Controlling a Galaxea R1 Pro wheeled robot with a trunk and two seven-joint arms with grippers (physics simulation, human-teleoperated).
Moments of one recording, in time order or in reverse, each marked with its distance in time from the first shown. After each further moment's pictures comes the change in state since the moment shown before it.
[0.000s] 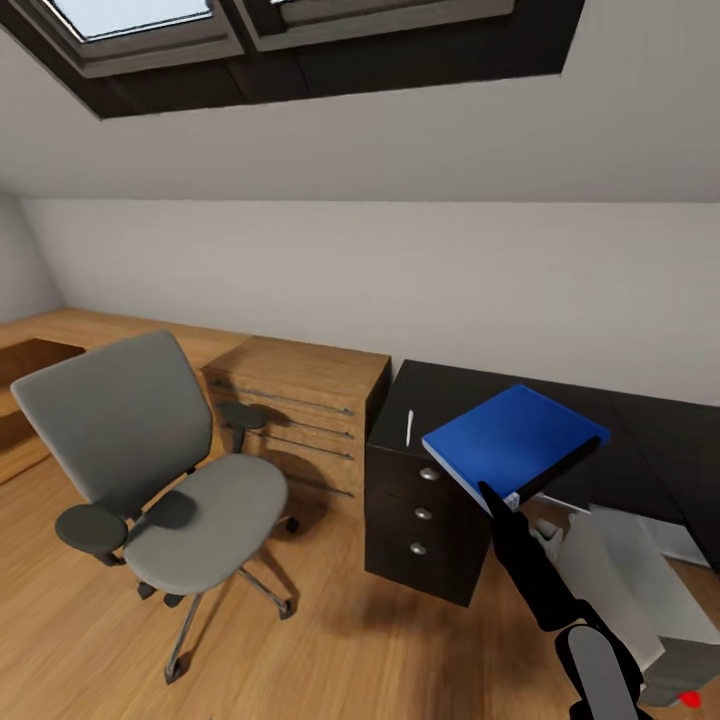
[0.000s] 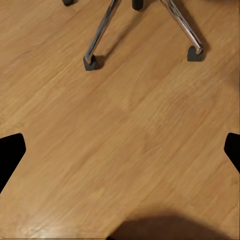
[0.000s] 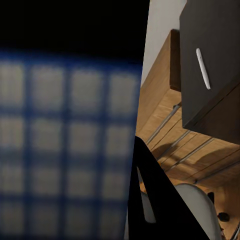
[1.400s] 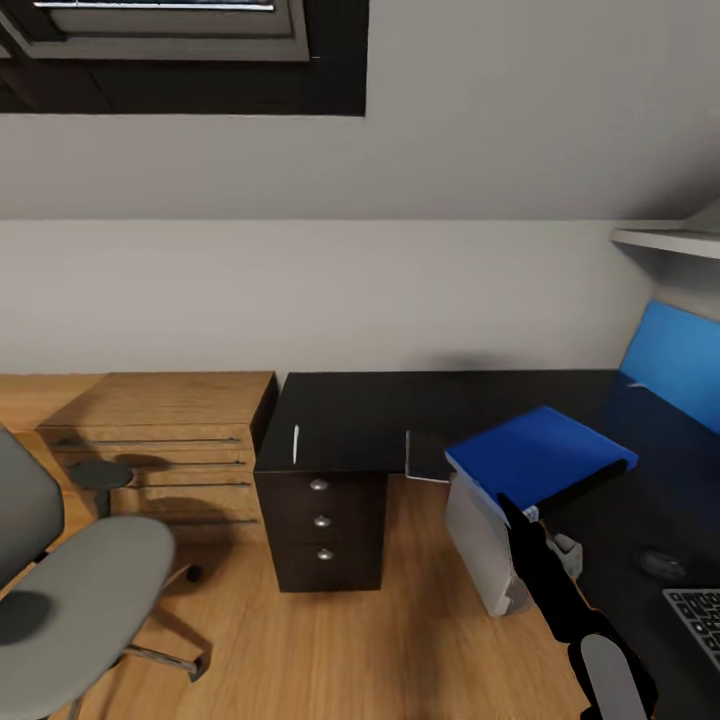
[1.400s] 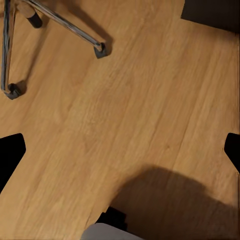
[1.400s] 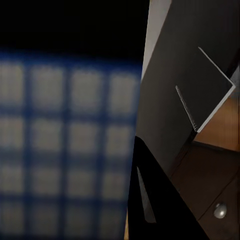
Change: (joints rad) left arm 0.001 -0.040 -0.003 0.072 -0.036 -0.010 0.000; right arm 0.000 0.003 -0.073 0.037 0.002 -0.032 -0.057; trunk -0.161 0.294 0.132
